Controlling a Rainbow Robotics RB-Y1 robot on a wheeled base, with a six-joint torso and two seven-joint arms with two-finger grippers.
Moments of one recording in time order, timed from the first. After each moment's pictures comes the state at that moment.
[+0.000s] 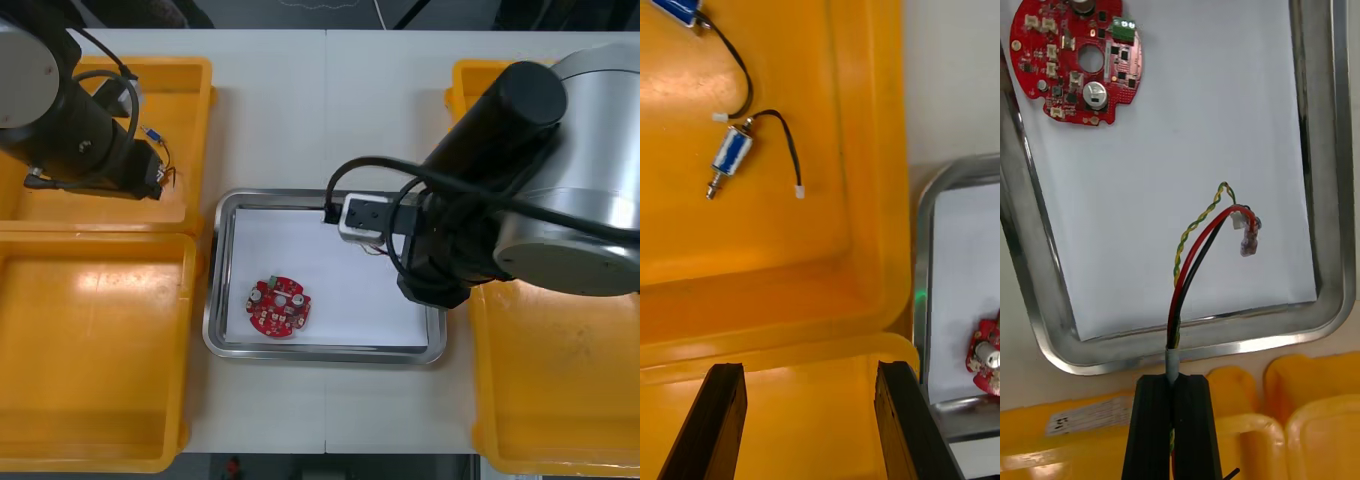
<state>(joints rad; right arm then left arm) -0.78 -0.65 0.58 -2.29 -0.80 1.92 1.76 -0.69 0.71 -0.12 -1.83 0.78 1.87 -1.15</state>
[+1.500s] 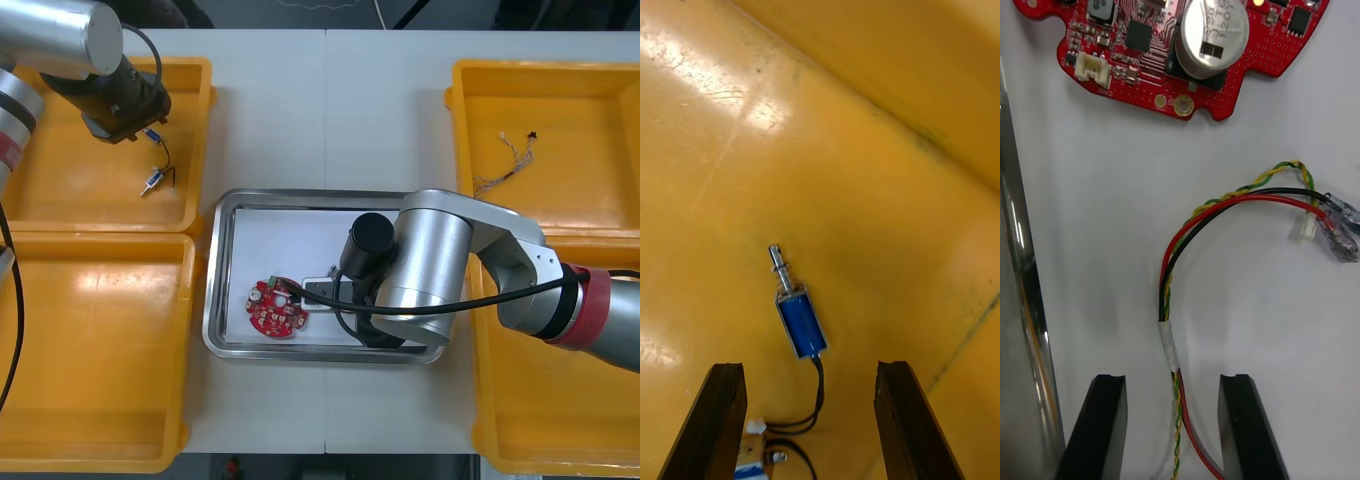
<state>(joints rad) -0.79 -0.60 1.00 -1.92 -0.62 1.55 1.82 -1.04 0.59 -0.25 -0.96 0.56 1.30 -0.77</state>
